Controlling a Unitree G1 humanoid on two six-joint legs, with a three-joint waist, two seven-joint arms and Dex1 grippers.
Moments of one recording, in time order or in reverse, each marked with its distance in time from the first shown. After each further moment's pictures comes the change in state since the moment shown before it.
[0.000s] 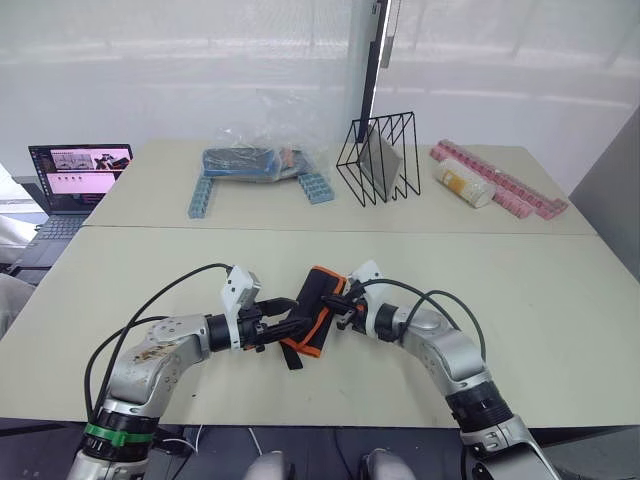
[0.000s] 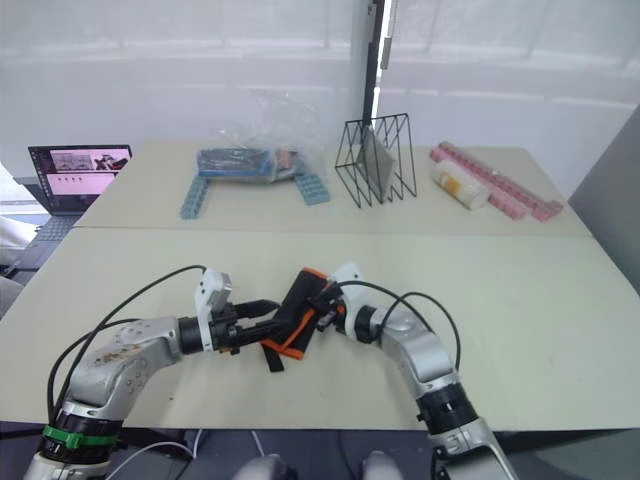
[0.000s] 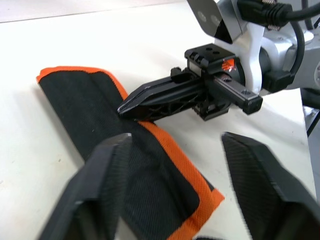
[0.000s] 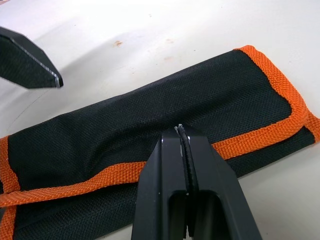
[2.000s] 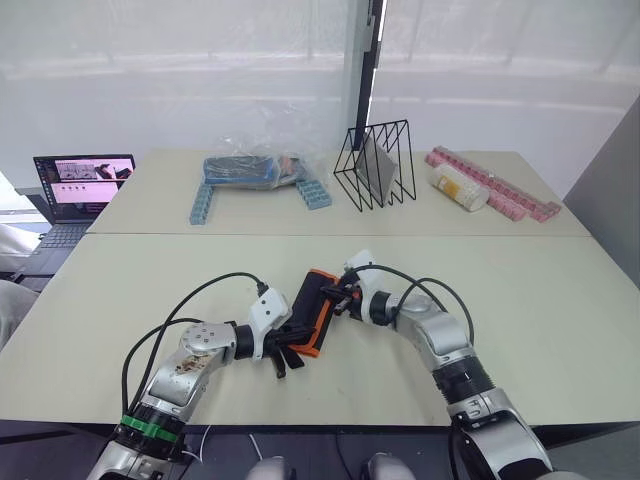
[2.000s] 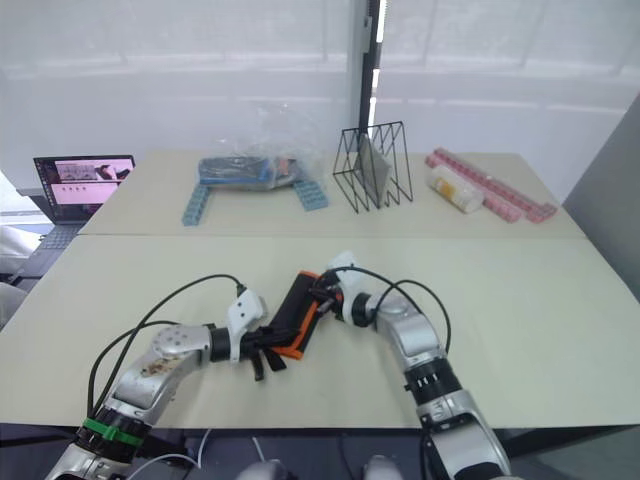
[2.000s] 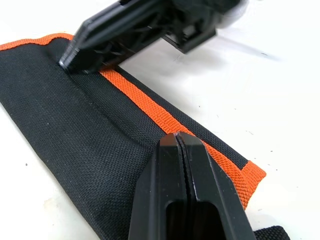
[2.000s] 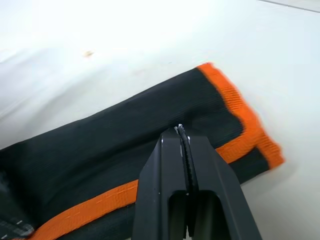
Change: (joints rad) left arm -0.012 -0.024 -0.204 0.154 0.282 -0.255 0.011; right arm -0.174 0.052 -0.058 0.302 -0.071 -0.080 0.019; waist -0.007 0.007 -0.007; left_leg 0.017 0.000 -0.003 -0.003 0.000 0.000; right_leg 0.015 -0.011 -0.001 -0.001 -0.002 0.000
